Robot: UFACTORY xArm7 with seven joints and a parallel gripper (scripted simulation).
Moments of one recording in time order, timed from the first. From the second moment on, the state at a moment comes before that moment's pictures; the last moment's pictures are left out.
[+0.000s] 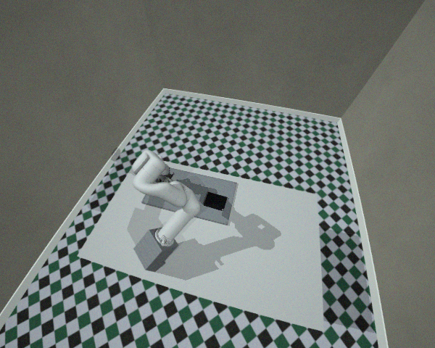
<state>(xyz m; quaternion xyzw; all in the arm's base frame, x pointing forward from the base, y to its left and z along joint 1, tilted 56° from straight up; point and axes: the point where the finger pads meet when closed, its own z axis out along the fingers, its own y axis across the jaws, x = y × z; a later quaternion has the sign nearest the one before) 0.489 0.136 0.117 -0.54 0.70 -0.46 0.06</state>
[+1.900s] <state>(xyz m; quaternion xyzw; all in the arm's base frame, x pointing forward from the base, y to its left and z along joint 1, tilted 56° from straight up) 0.492 0.133 0.114 -0.54 0.70 -0.46 0.06</state>
